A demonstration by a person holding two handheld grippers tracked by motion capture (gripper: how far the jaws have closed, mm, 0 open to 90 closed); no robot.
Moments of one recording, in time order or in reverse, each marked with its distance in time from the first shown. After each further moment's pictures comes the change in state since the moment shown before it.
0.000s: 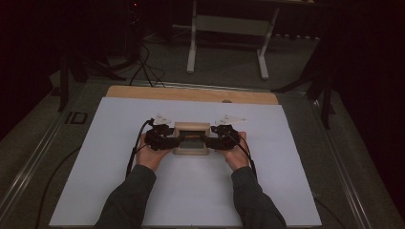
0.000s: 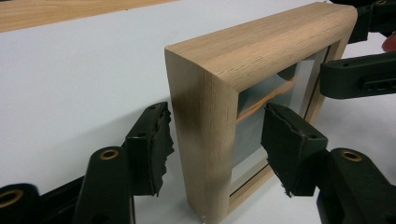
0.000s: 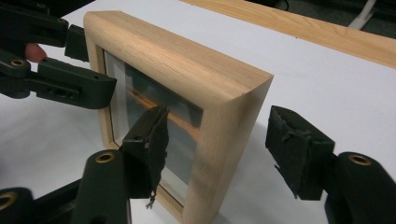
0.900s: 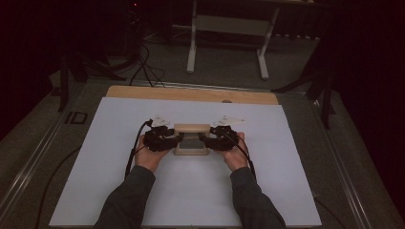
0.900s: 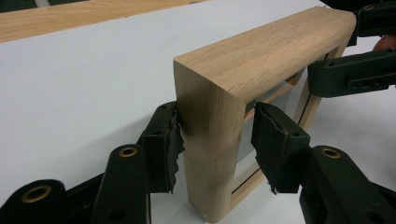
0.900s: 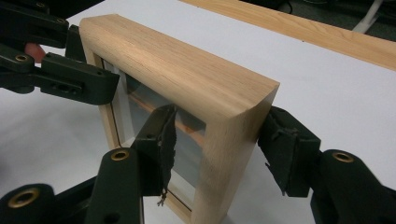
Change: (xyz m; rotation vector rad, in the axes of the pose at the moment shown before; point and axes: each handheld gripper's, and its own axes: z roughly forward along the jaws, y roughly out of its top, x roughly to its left) left arm -0.001 -0.002 -0.006 -0.021 -0.004 0.020; right arm 0.005 0.000 0.001 -0.007 0.009 -0.011
